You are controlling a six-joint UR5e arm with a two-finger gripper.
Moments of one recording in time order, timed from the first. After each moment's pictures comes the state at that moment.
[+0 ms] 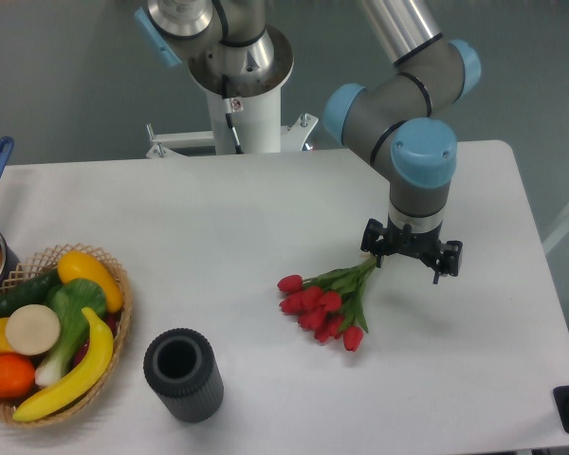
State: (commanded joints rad) arm 2.66 -1.97 -1.71 -0.89 1.61 1.06
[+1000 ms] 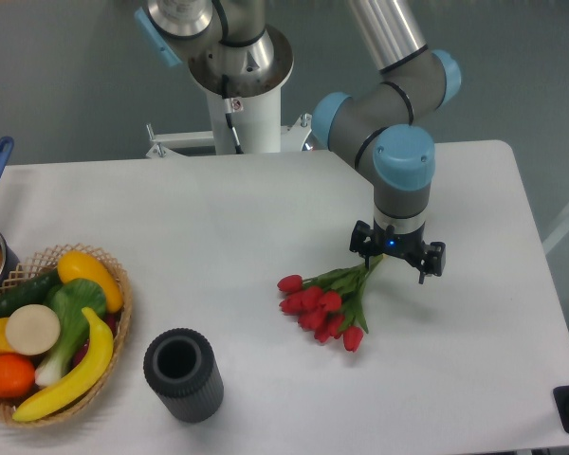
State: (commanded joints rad) arm 2.66 -1.97 -1.85 -0.76 1.60 1.08
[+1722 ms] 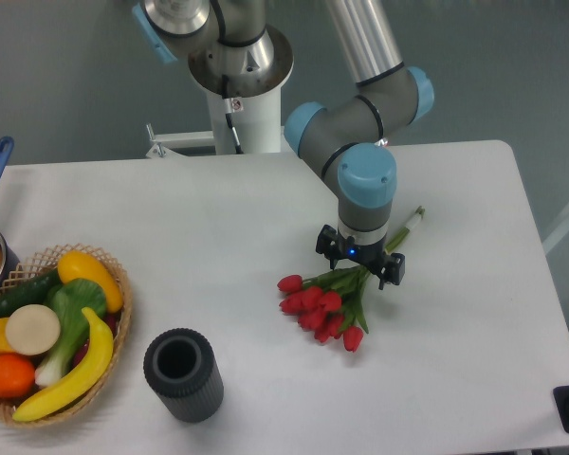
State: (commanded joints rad) arm 2.58 -1.98 -1.88 -0.76 1.60 1.08
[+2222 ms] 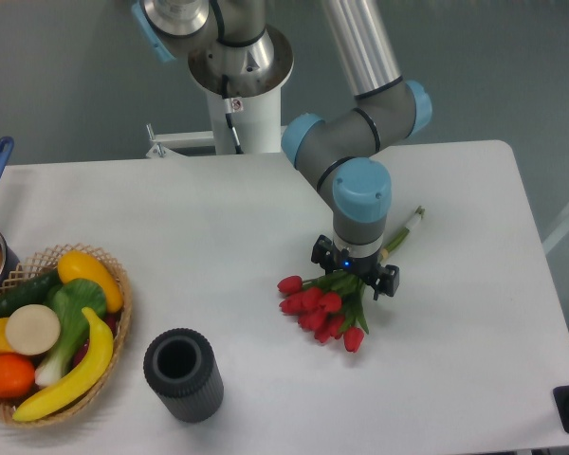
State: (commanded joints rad) arm 2.56 -2.04 -1.83 -0.76 1.60 1.06
